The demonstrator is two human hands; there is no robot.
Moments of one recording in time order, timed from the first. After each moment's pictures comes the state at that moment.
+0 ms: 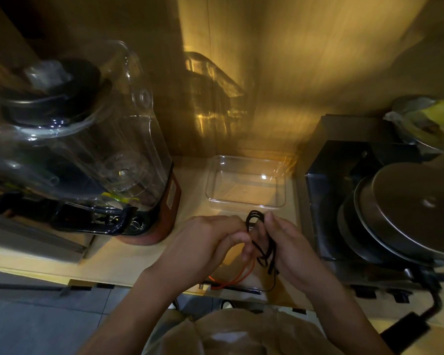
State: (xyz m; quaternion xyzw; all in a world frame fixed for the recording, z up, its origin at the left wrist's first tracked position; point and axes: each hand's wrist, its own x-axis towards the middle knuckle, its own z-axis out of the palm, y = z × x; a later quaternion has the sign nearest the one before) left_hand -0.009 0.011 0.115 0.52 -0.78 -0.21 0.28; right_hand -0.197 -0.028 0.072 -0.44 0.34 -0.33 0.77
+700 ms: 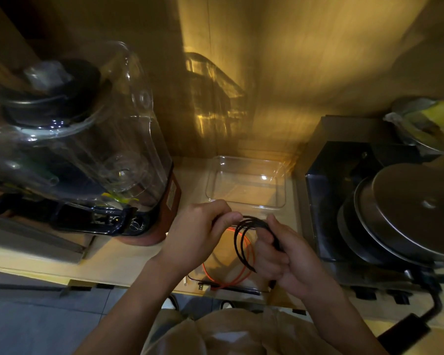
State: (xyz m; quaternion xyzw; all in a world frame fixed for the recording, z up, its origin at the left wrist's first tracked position) left_hand -0.002 -0.005 0.095 0.61 -0.70 -0.22 0.31; right_hand -0.202 -0.026 0.072 -0.26 0.23 -0.28 0.89
